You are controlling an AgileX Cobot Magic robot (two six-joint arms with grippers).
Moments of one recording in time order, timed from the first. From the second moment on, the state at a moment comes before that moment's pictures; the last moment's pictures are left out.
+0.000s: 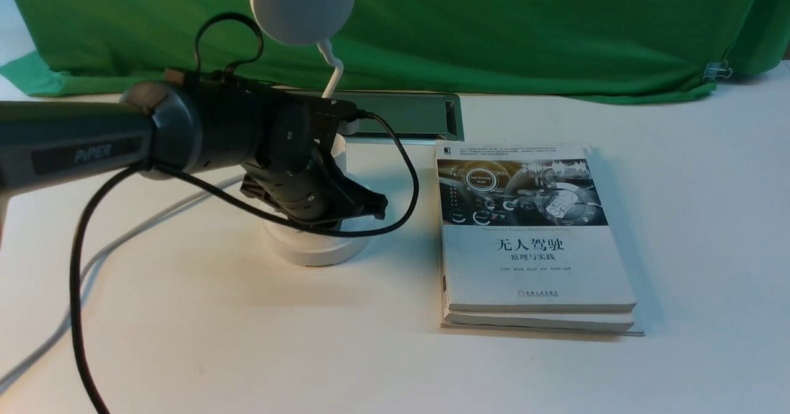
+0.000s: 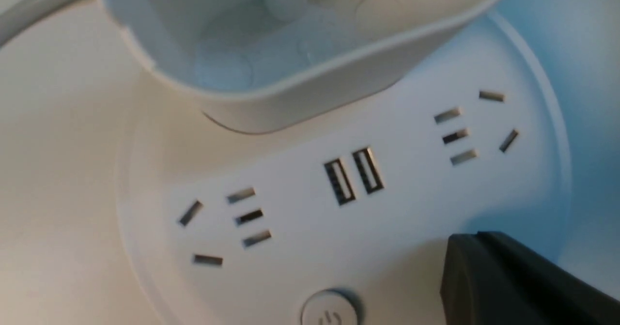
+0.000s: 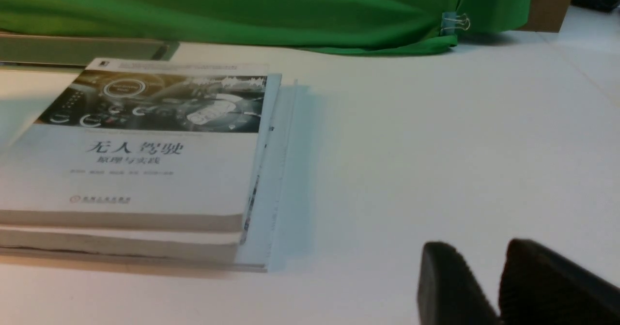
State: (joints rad) right arm 0.05 0.01 0.01 -0.05 0.24 0.04; left arm -0.47 1.96 -1.35 -0.02 0.54 -0.17
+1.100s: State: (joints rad) right arm 0.05 0.01 0.01 -0.05 0.24 0.04; left arm -0.46 1.99 -1.39 -0.11 0.57 -0.11
